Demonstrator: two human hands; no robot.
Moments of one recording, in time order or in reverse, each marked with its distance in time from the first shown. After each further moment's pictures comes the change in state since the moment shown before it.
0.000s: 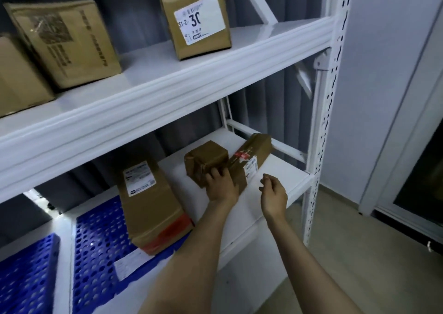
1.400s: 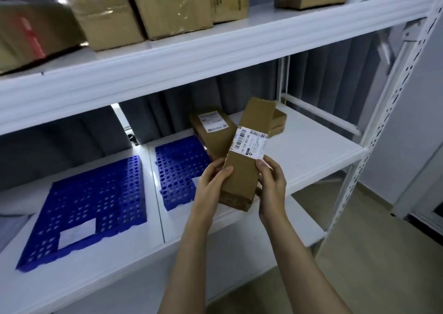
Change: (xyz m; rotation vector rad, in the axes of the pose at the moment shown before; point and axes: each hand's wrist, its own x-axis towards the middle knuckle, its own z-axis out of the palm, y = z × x) left_hand -0.239 -0.174 -0.084 -1.422 0.068 -0.134; right_hand -0.237 -0.032 0.053 0.469 -0.317 0.085
